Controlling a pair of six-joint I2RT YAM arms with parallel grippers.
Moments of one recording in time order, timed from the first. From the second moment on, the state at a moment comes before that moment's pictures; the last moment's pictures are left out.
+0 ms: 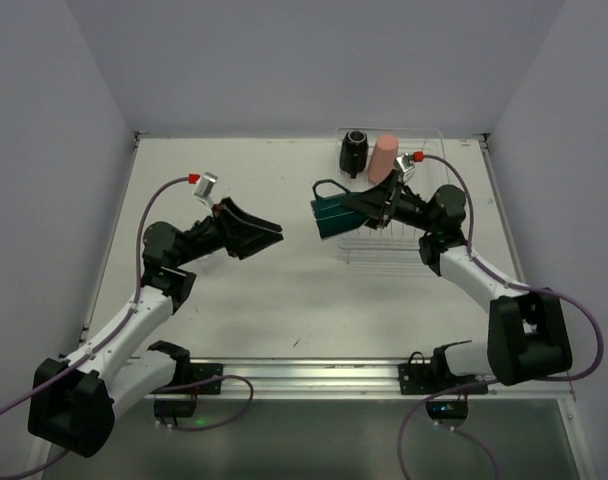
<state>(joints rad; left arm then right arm) -0.33 0.97 0.55 0.74 0.87 -1.05 0.22 1.32 0.72 0.73 -0.95 1.31</state>
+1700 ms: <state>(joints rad) -0.37 0.91 0.65 0.41 0.68 -0.72 0.50 1.19 0.74 0.39 -0.70 1.08</state>
